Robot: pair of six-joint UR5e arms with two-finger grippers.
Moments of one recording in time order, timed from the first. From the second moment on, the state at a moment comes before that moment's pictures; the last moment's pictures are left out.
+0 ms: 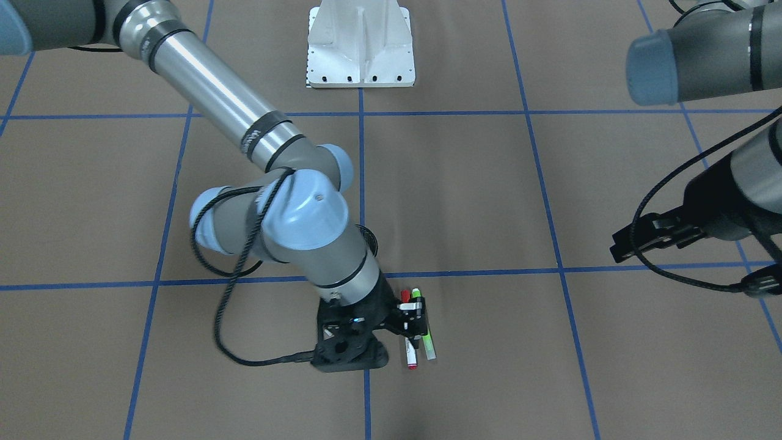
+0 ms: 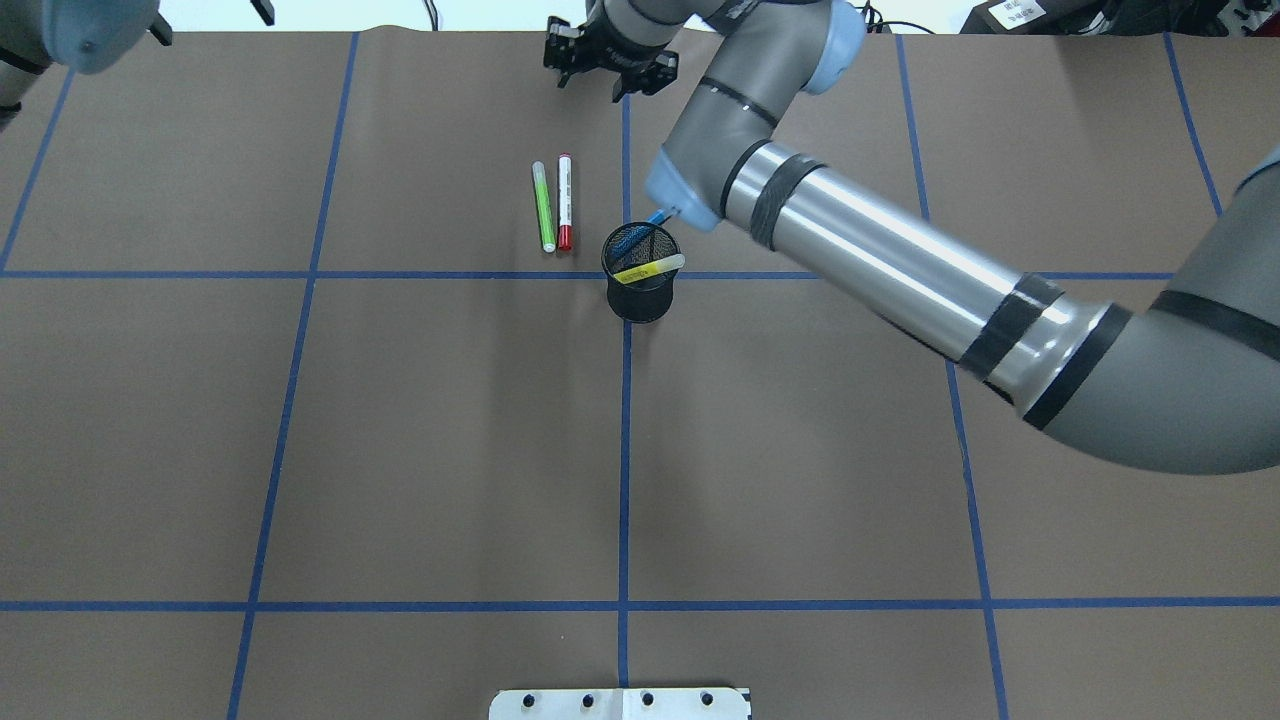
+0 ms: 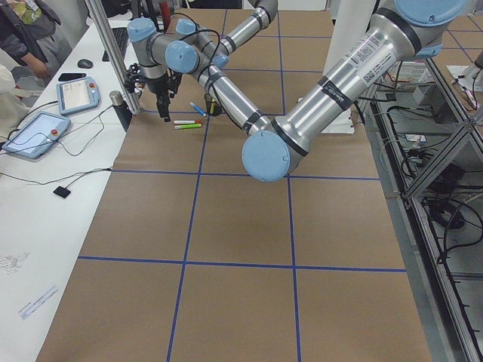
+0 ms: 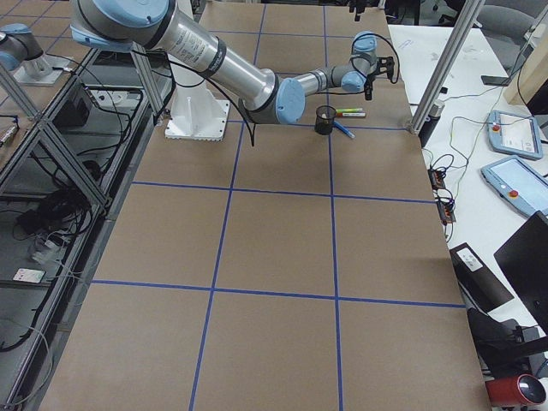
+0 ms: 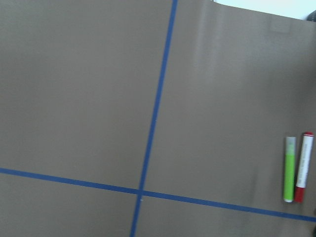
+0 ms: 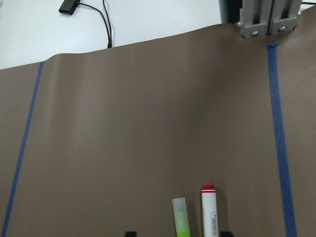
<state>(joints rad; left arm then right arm) -1.20 -2.36 -1.54 -1.23 -2.35 -0.76 0.86 -0.39 0.75 -0.81 2.05 1.24</state>
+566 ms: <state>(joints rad) -1.04 -2.51 -1.42 -1.42 -2.28 -1.32 1.05 -0.73 1.04 -0.91 2.24 1.25</state>
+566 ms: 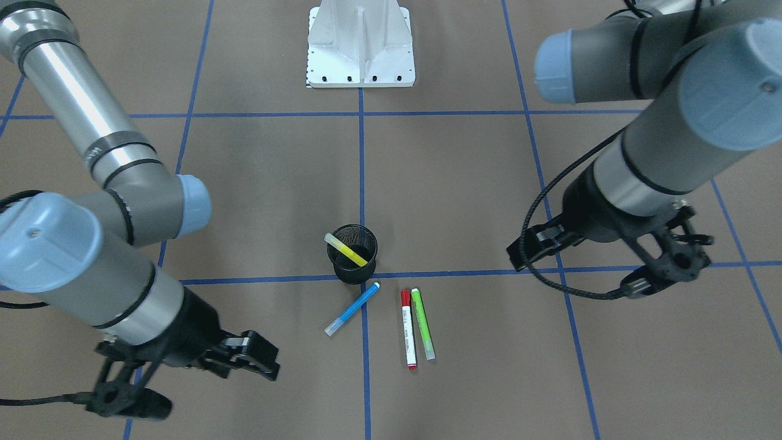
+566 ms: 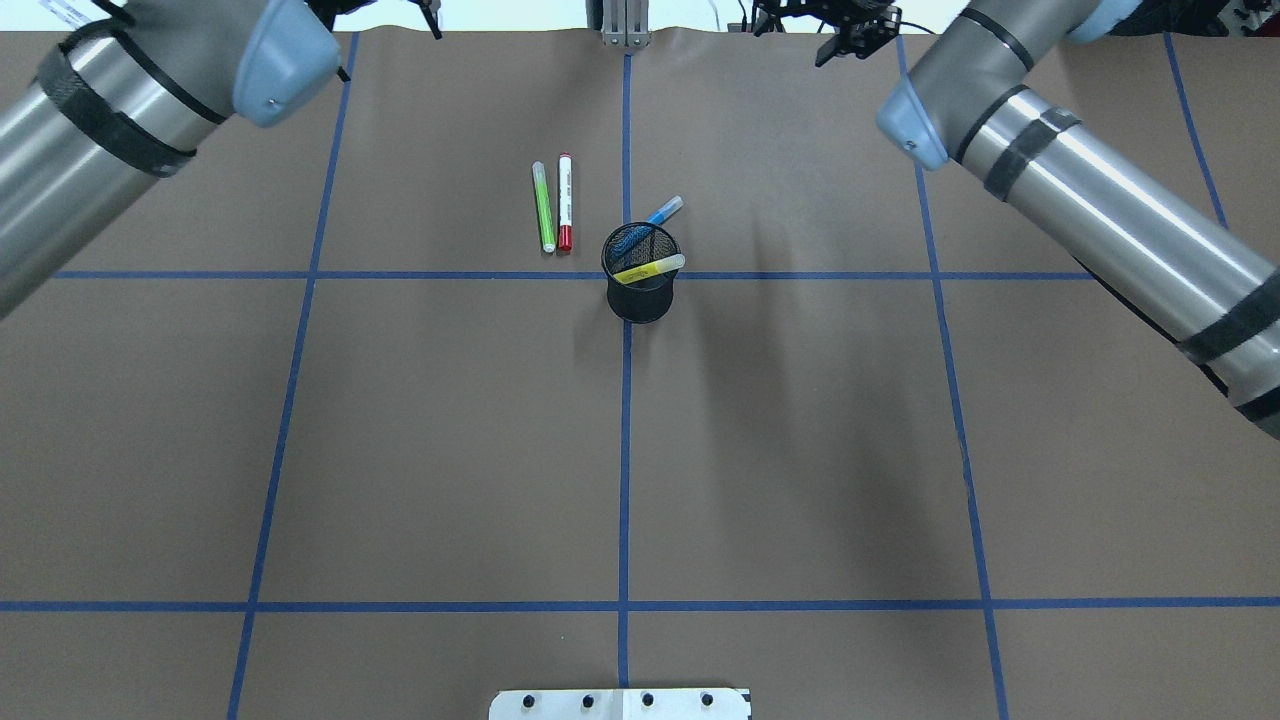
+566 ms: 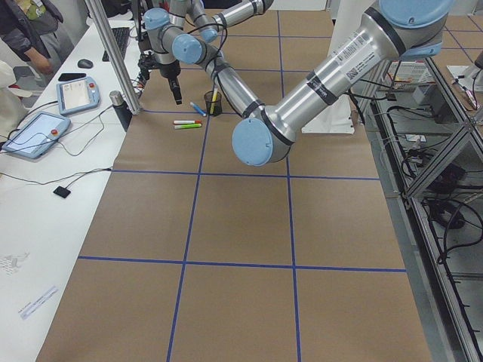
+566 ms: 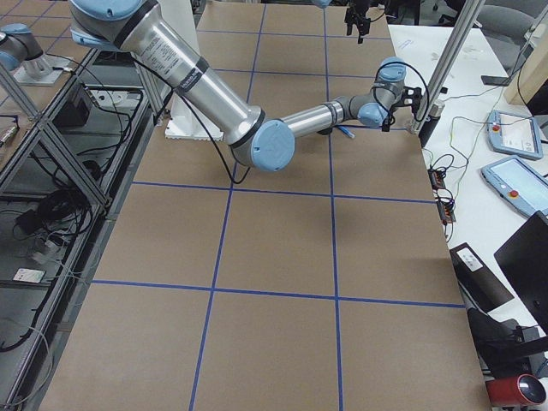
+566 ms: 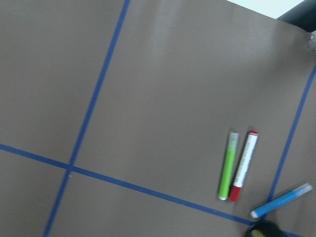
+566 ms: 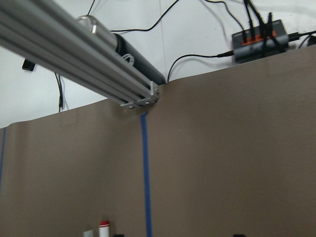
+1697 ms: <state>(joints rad) -0.73 -2.55 -1.18 -1.98 -2.07 -2.36 1.23 -1.33 1.46 -1.22 2.24 0.69</state>
